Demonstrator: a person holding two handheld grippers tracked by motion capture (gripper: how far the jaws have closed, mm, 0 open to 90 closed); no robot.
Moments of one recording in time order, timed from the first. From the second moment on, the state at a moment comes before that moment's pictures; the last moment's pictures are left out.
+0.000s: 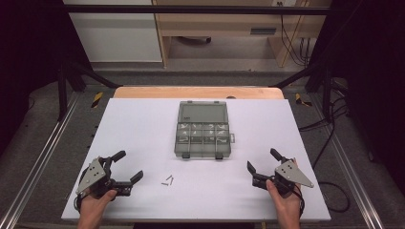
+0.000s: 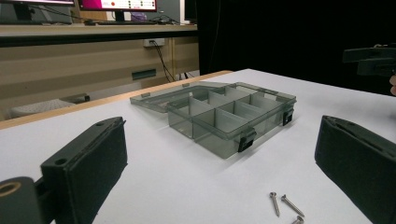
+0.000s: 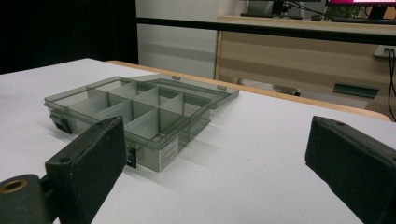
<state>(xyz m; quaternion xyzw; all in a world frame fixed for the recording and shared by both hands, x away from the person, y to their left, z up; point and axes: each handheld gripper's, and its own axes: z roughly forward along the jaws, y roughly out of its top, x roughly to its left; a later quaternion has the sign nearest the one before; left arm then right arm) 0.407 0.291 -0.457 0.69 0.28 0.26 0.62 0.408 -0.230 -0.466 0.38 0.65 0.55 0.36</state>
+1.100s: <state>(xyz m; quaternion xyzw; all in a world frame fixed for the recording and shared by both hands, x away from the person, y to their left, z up) 0.425 0.213 -0.422 0.85 0.27 0.16 0.42 0.397 -0.223 -0.459 0.36 0.64 0.56 0.37</state>
